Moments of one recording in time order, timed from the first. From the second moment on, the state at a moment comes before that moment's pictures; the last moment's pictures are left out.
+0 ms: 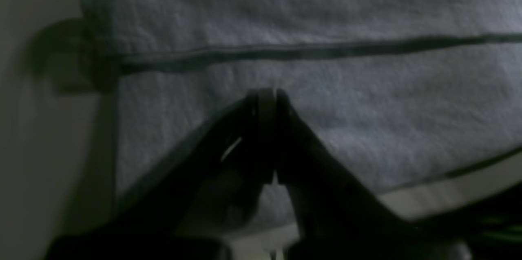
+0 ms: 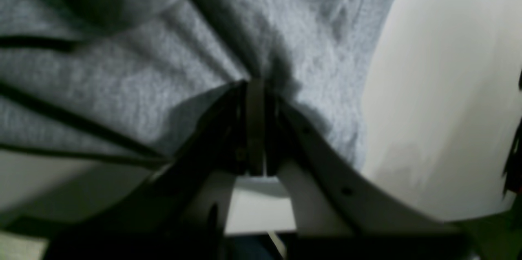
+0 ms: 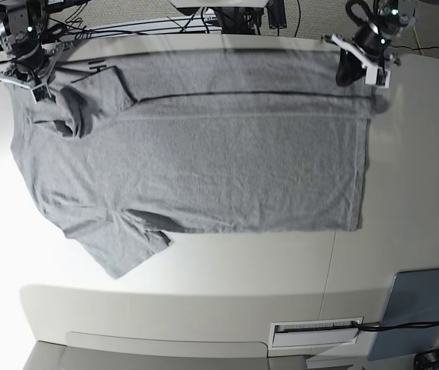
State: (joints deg) left arm 41.6 -18.9 -7.2 93.5 -23.8 -18.8 10.3; right arm -41.8 32.8 13.0 98.1 -0.8 10.4 -29.2
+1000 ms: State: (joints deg) left arm 36.7 -22.1 -18.7 113.4 -23.4 -19.3 25.4; right arm -32.7 31.9 21.0 108.8 -0.6 18.7 -37.6
